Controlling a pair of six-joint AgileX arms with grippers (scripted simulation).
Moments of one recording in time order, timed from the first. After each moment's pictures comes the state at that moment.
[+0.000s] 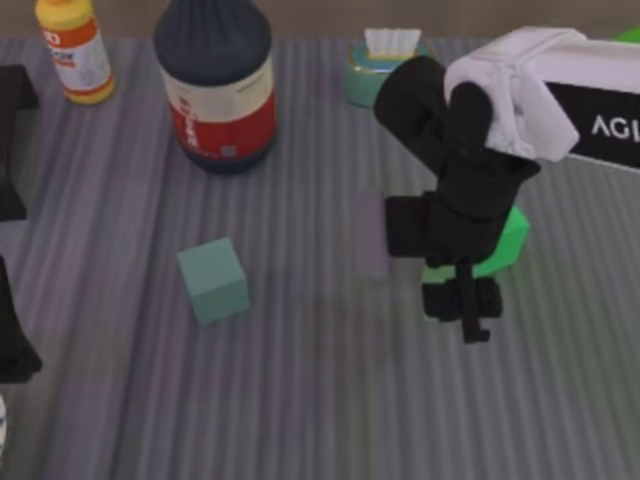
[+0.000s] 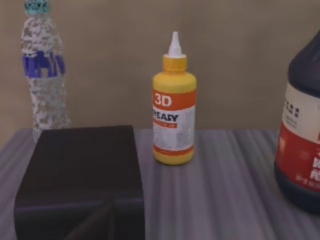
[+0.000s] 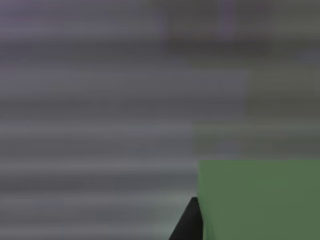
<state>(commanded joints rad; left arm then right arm) 0.00 0.00 0.00 0.00 0.00 0.00 0.61 2.01 1.50 -1.04 0.00 -0.94</state>
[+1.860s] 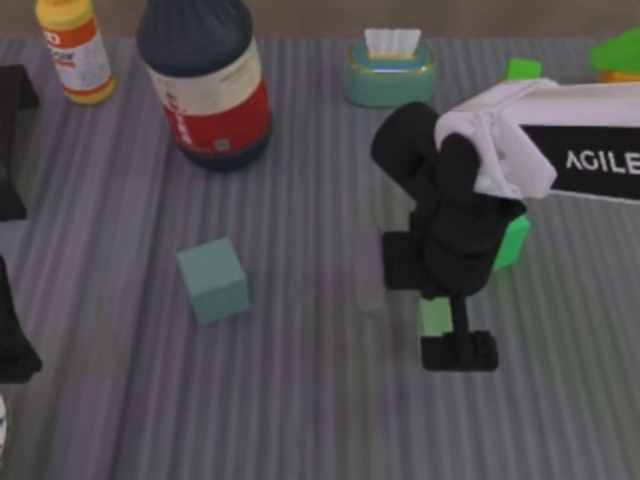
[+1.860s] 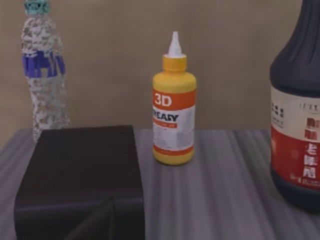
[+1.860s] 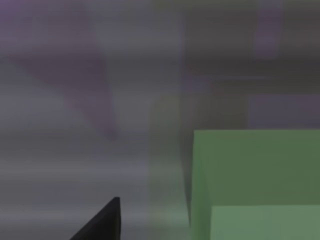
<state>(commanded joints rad) 0.00 0.00 0.00 0.00 0.00 0.00 0.61 2.06 1.40 -0.91 0.00 -0.95</state>
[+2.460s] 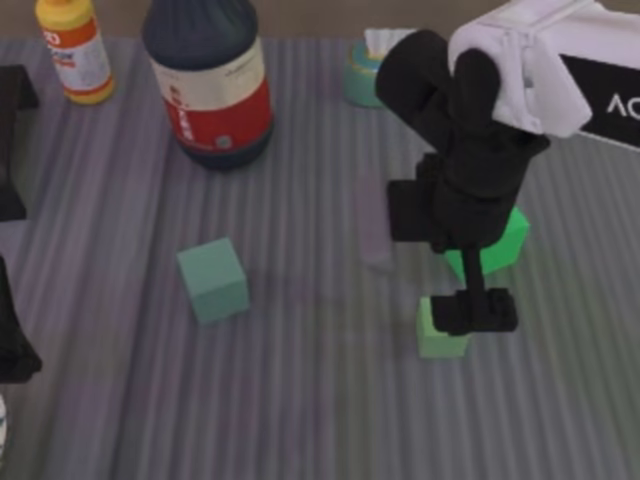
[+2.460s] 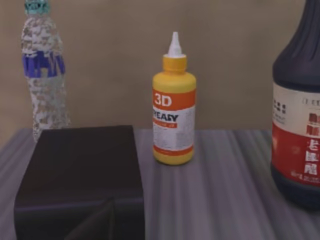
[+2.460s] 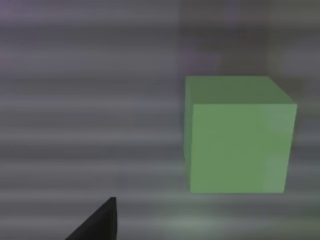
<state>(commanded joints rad) 0.00 0.00 0.00 0.00 0.00 0.00 0.62 1.98 1.57 -1.15 -0.01 -0.95</state>
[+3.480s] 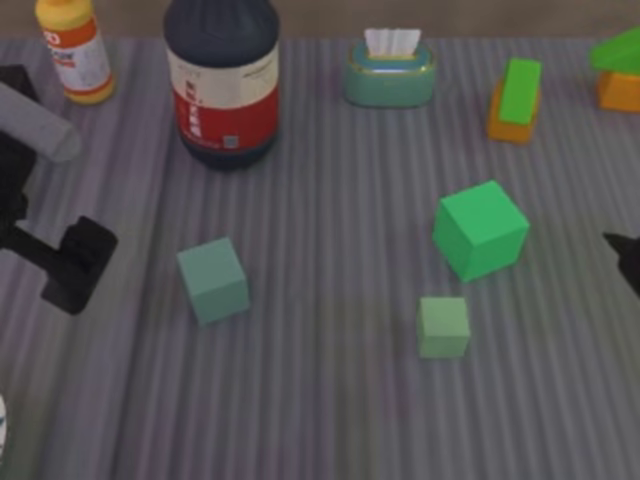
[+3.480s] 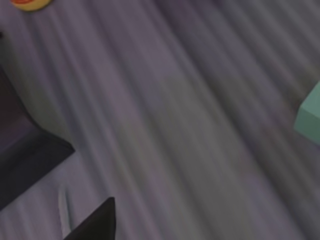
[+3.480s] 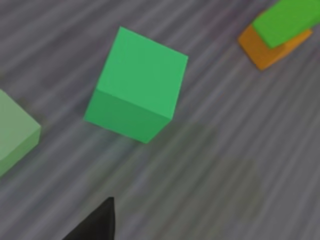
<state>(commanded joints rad) -0.22 1.04 0.82 -0.59 0.00 0.38 0.26 0.98 0.82 -0.56 -0.06 -0.52</state>
